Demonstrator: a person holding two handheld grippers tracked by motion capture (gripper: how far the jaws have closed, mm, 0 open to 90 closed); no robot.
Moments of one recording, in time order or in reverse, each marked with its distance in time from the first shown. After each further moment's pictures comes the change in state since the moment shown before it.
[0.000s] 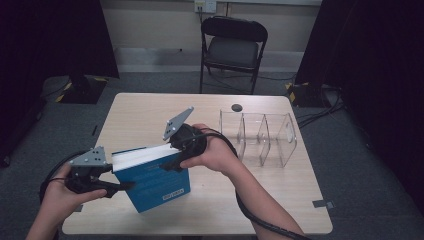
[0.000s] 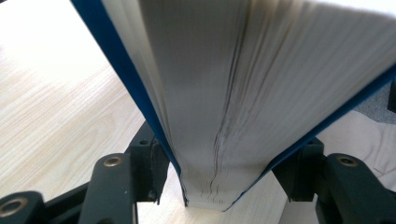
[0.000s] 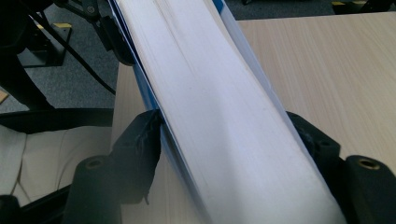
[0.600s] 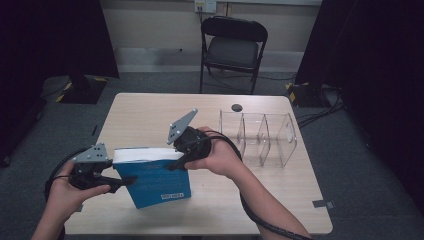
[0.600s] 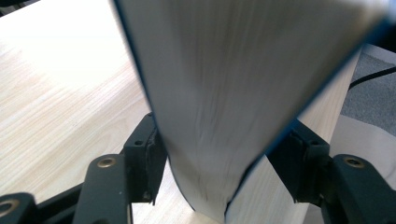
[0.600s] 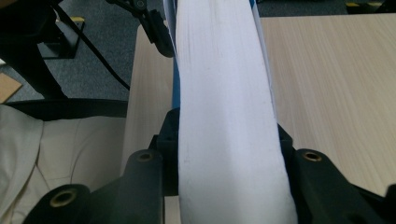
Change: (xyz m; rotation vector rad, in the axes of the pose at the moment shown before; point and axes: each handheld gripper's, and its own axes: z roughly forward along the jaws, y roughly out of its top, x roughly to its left) left arm 0.009 -0.005 0.005 -0.034 0.050 -0.039; right arm 0.008 -0.007 -0.012 0.008 0.035 -0.023
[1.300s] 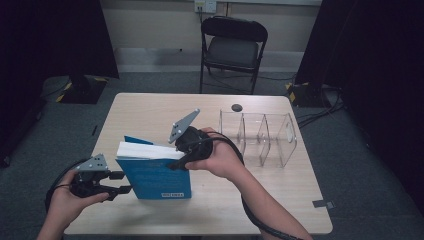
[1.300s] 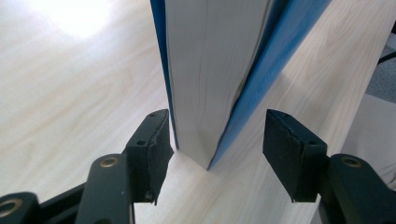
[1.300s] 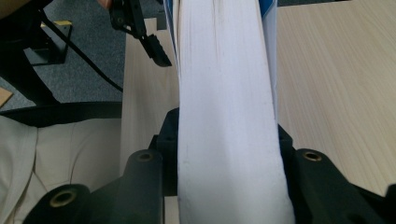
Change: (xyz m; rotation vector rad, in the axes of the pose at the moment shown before) left arm 0.010 -0.045 0.022 0.082 0.005 -0.068; right arm 0.003 0.000 -0.002 0.011 -0.042 0.050
